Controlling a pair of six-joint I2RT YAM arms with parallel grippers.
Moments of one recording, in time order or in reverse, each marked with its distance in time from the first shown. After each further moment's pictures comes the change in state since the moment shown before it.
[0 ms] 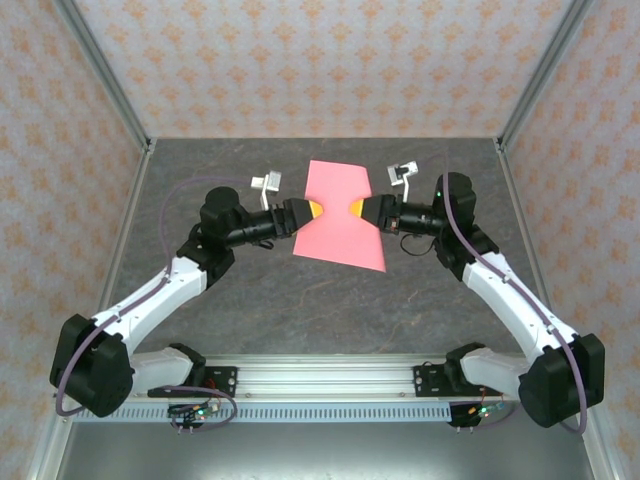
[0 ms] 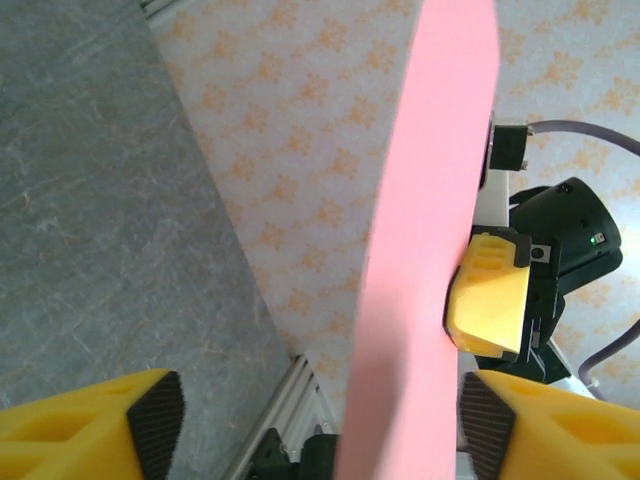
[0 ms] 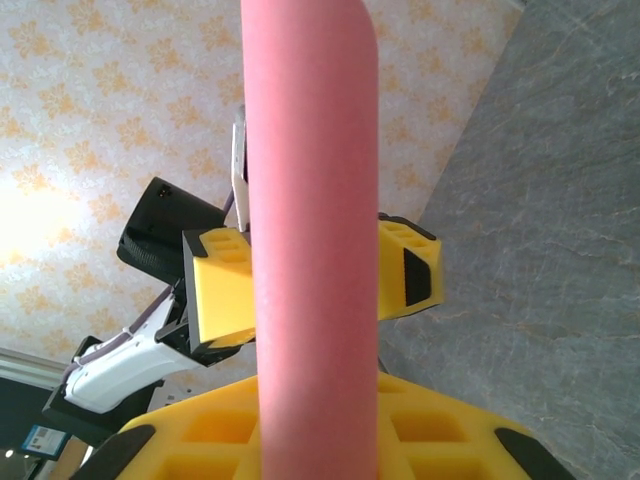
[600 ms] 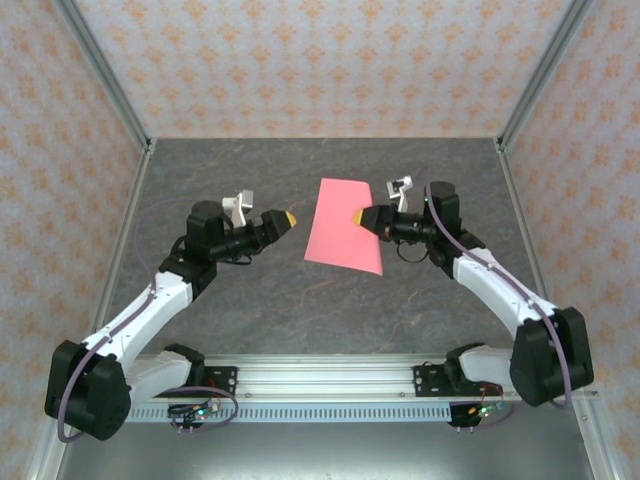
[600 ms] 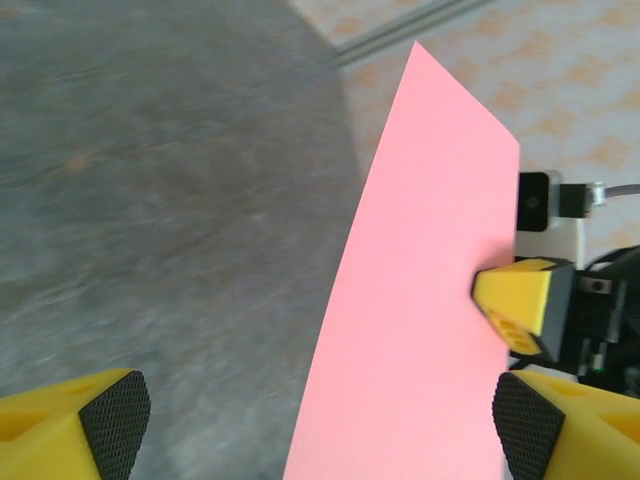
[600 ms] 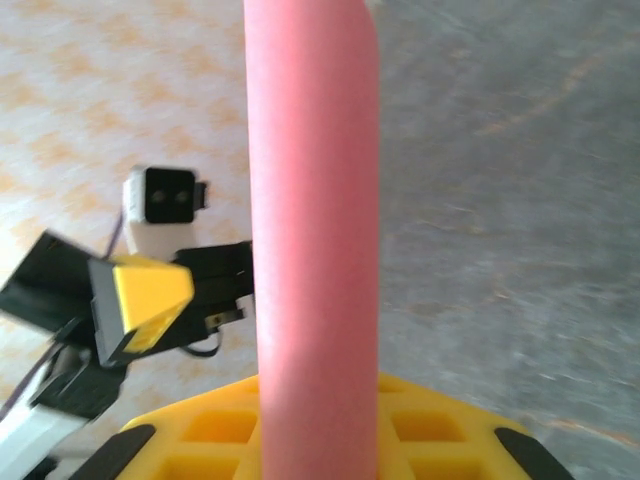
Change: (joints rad) left arm 0.139 -0.122 -0.121 -0.247 -0.113 0.110; right arm -0.038 0.095 -0.089 -0.021 0.081 -0.081
